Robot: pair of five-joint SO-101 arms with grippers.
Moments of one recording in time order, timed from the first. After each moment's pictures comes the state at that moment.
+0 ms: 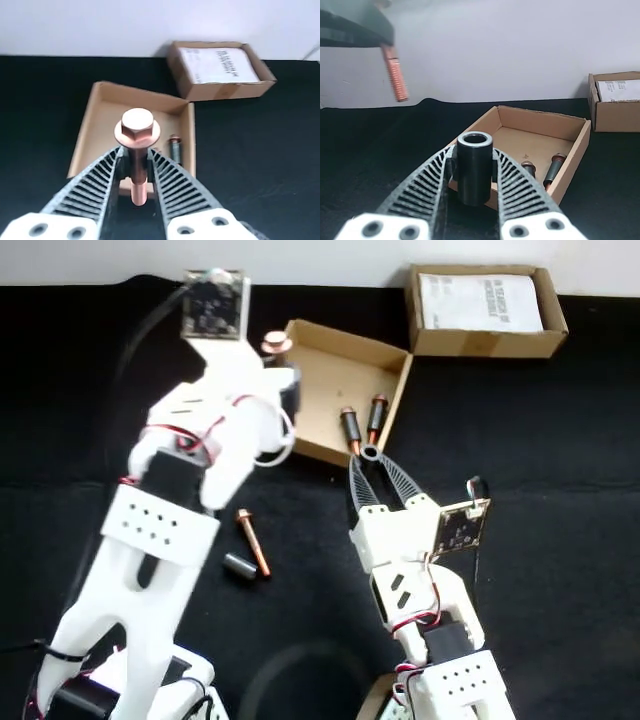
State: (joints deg) left arm 16.7 -29.8 19.8 42.4 17.9; right arm -23.8 -83.8 96.0 -2.9 -12.4
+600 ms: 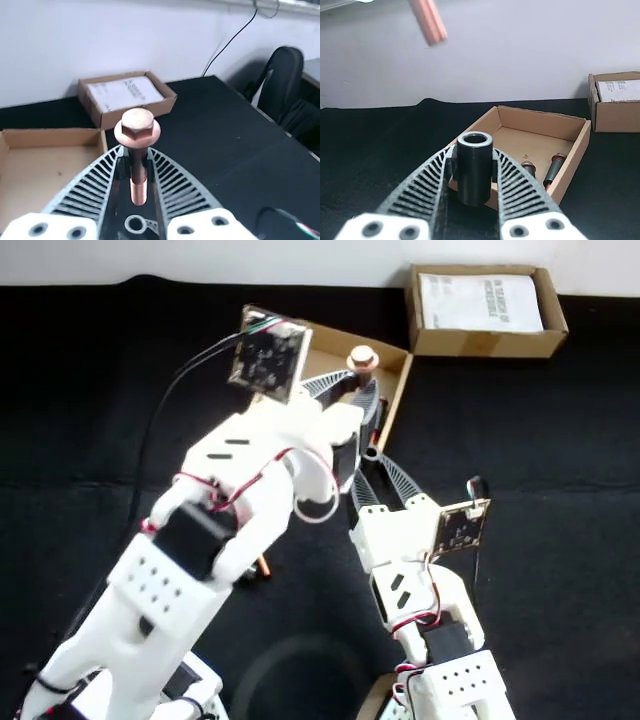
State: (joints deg) left arm 31.8 -40.9 22.4 36.7 17.9; right arm -23.8 -83.8 96.0 -2.9 -12.4
